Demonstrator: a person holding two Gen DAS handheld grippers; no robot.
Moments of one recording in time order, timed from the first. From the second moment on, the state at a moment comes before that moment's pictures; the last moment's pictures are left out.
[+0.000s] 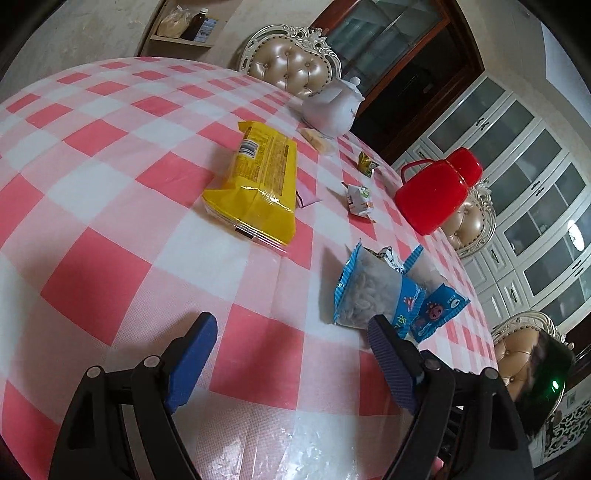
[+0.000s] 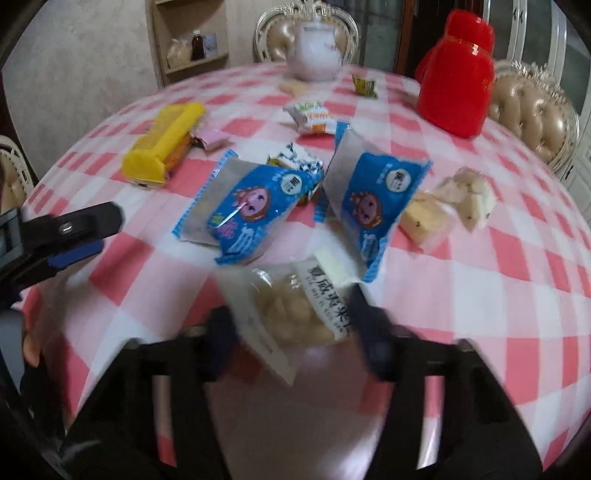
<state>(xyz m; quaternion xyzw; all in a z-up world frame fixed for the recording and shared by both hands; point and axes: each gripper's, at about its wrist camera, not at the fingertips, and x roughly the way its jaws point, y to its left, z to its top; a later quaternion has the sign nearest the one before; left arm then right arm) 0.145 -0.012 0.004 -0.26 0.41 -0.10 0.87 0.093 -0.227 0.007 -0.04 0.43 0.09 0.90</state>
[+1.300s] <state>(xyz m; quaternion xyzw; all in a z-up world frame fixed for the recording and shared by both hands) 0.139 -0.045 0.011 -0.17 0.40 -0.12 0.89 0.056 -0.429 0.009 0.27 0.40 -0.11 0.87</state>
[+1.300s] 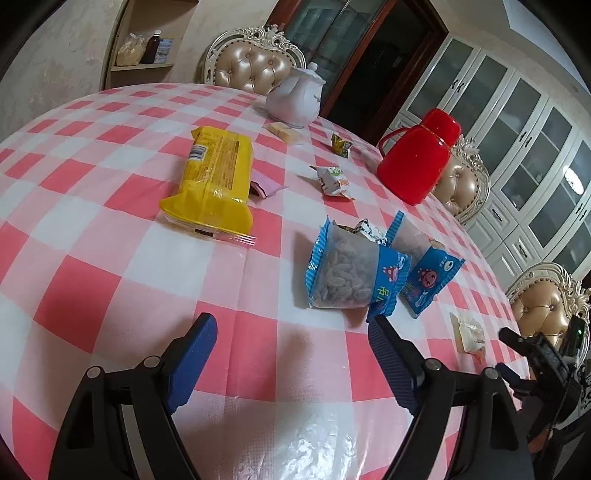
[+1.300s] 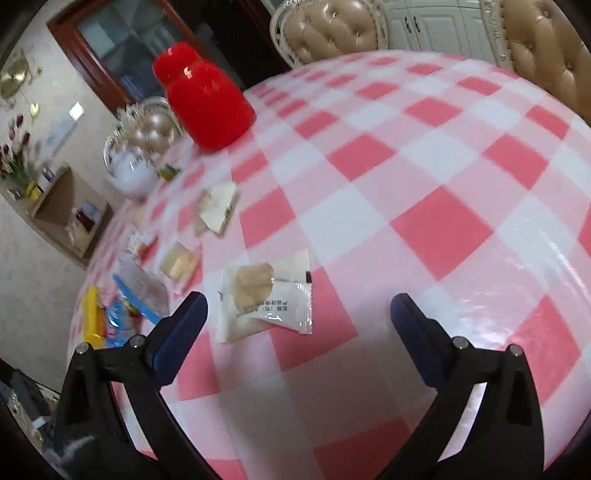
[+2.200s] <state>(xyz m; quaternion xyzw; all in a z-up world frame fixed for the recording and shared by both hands) 0.152 -0.078 0.013 -0.12 0.41 -0.16 0.89 0.035 -0.351 0.021 0.13 0.41 -0.07 0.90</state>
